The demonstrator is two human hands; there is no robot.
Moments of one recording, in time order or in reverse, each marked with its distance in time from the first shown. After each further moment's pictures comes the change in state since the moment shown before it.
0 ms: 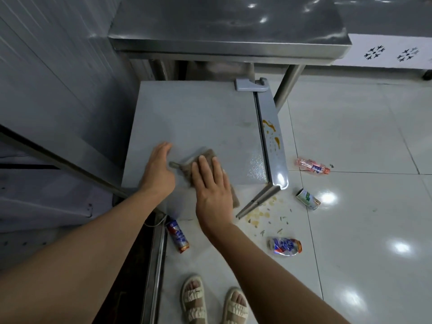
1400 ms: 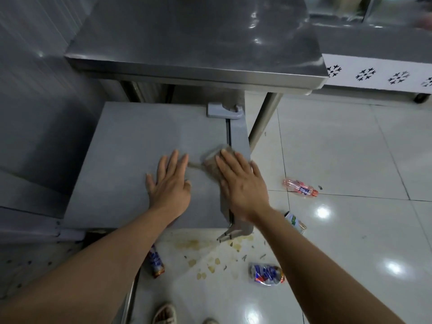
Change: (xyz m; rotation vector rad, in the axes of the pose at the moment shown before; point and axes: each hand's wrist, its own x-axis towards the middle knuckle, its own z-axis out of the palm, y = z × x) left_hand 0.042 0.072 0.089 0.404 -0.089 0.020; right_hand 0.076 0.180 -0.036 -0.061 -0.179 -0.116
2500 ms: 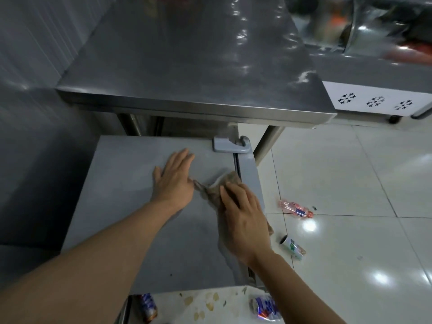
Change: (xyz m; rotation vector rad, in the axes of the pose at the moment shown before) left_hand 0.111 -0.001 -0.038 -0.081 0.036 0.177; right_hand 0.034 -0.035 -0.005 0.083 0.164 0.100
